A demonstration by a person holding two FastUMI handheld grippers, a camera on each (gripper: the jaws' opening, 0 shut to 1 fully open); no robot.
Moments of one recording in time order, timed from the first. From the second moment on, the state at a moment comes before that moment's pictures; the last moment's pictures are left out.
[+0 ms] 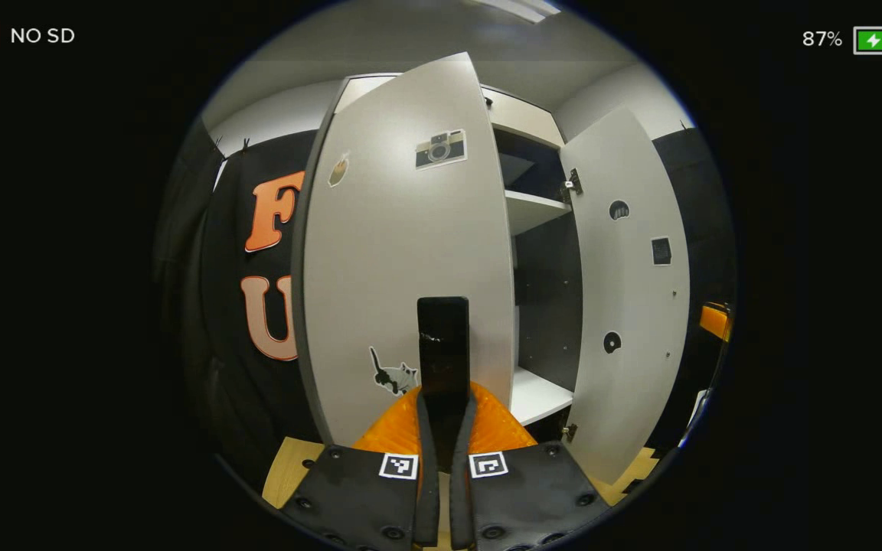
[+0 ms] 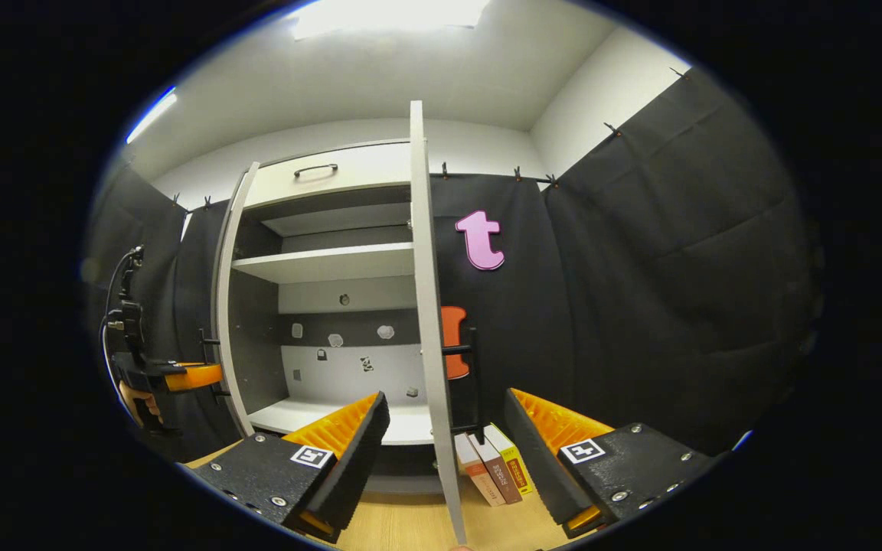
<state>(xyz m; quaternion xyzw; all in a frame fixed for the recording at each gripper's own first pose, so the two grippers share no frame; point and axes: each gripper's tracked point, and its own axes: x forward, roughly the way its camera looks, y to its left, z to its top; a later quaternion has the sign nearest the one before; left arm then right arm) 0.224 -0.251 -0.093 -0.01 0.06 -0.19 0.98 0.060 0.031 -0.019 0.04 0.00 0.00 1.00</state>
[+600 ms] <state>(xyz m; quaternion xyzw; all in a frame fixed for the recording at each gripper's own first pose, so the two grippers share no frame) 0.206 -0.218 -0.087 0.00 0.05 -0.14 0.99 0.068 0.069 -0.016 0.04 0.00 0.04 1.00</state>
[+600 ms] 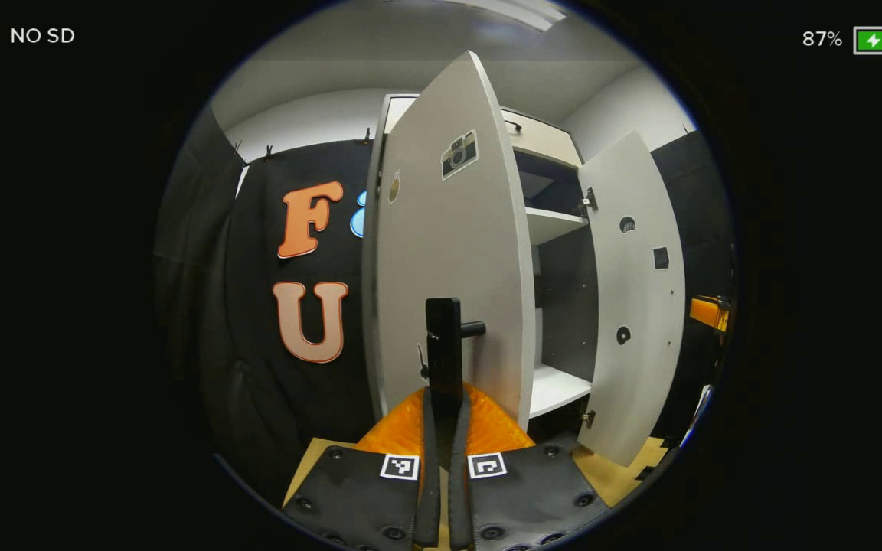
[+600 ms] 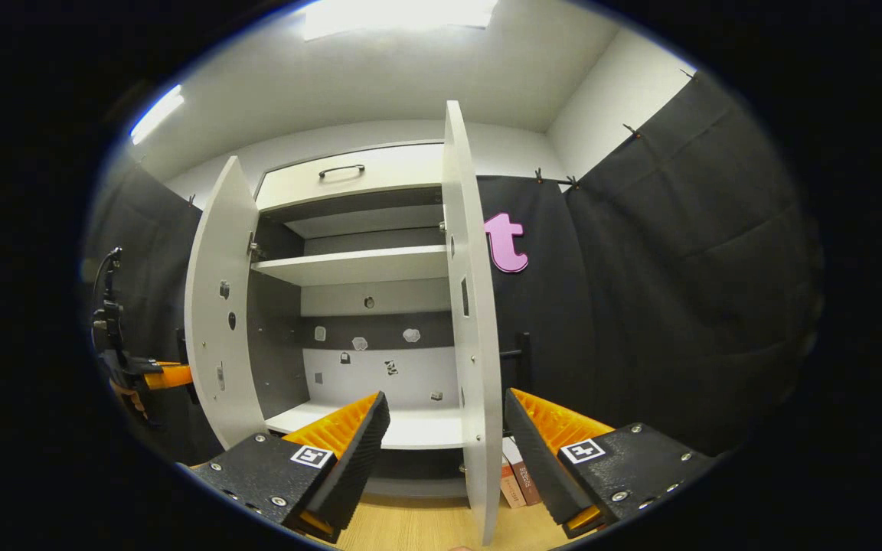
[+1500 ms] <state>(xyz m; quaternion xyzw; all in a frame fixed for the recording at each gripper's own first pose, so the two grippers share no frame) 0.199 -0.157 -0.090 0.00 0.05 -0.07 1.00 0.072 0.098 -0.013 0.03 -0.01 0.06 1.00</state>
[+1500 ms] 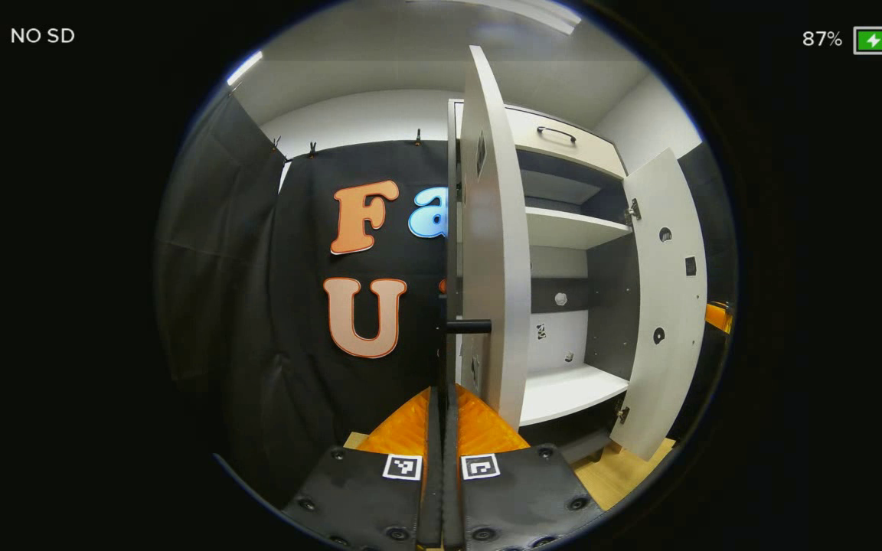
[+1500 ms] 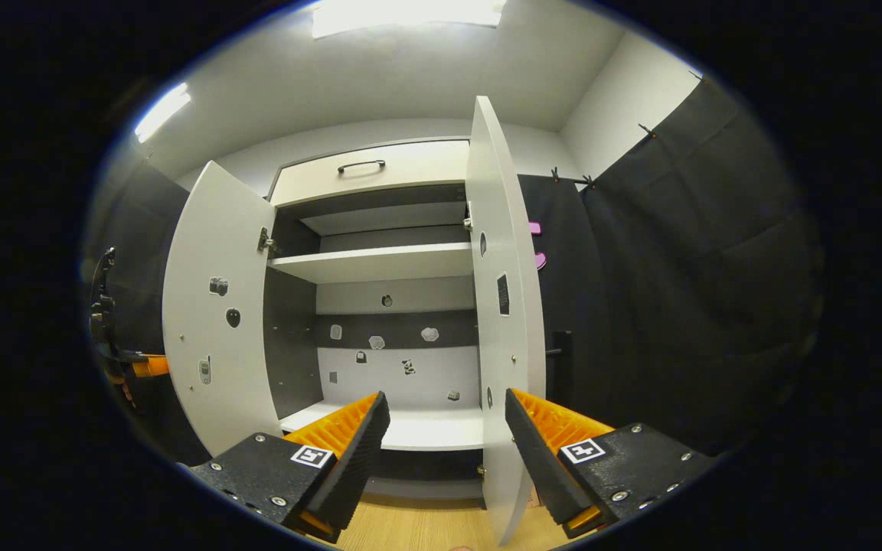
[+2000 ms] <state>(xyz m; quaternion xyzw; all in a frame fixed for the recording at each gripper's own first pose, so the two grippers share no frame) 0.176 -0.149 -0.076 -0.01 0.05 -0.03 1.00 0.069 0.090 -0.013 0.02 0.00 0.06 1.00</state>
